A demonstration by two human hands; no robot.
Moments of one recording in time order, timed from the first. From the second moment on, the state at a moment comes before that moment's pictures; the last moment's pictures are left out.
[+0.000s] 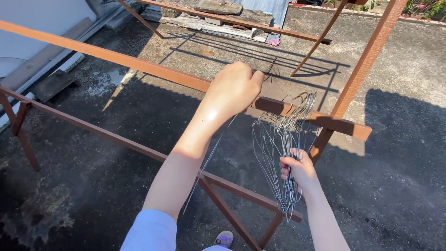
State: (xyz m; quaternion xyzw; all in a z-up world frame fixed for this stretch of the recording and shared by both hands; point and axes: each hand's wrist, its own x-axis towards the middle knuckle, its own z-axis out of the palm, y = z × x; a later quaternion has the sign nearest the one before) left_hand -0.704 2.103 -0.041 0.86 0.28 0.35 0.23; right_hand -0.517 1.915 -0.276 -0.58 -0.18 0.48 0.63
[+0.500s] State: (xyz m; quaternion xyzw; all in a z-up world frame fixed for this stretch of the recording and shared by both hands) left_hand -0.742 2.059 -0.013 0.87 0.32 0.26 0.25; right_hand -0.523 1.913 -0.289 -0.63 -0.12 0.53 0.55
